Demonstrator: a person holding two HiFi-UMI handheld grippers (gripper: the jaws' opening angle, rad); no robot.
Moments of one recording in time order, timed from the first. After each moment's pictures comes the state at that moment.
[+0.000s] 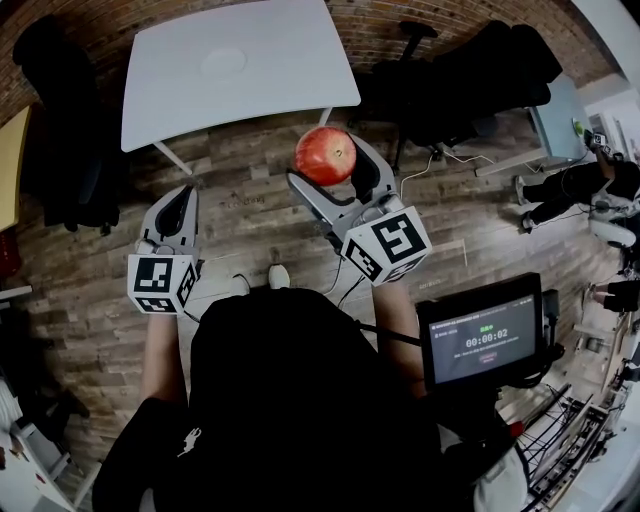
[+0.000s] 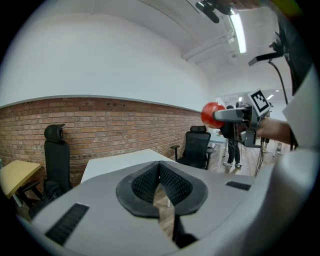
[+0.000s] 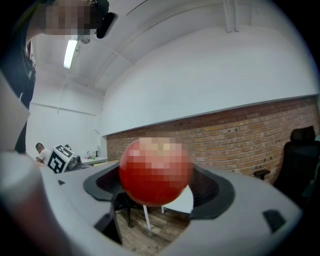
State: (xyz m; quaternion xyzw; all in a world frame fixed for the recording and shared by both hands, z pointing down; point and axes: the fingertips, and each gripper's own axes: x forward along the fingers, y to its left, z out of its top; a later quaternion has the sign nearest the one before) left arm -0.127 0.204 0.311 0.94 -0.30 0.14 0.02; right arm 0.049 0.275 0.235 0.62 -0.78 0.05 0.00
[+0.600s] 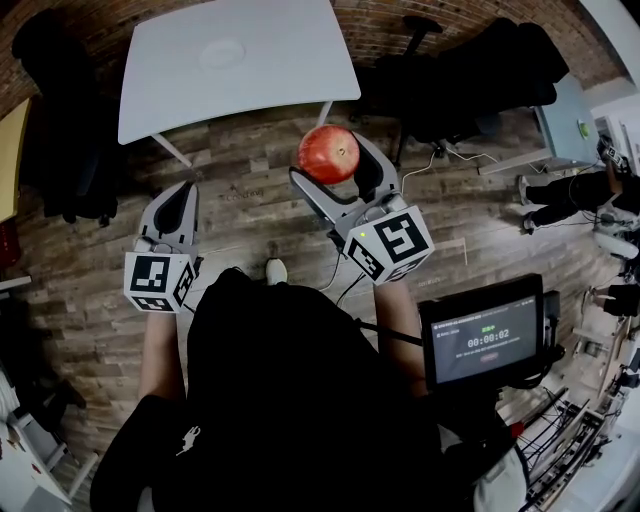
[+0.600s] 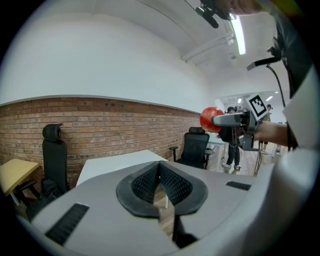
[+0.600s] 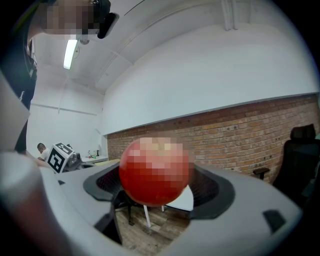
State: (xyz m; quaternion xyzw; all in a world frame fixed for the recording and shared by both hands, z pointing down) left arm -0.125 0.219 0.312 0.95 -0.30 0.13 0.02; right arm 0.052 0.287 0.246 0.62 -0.78 0.05 0.01
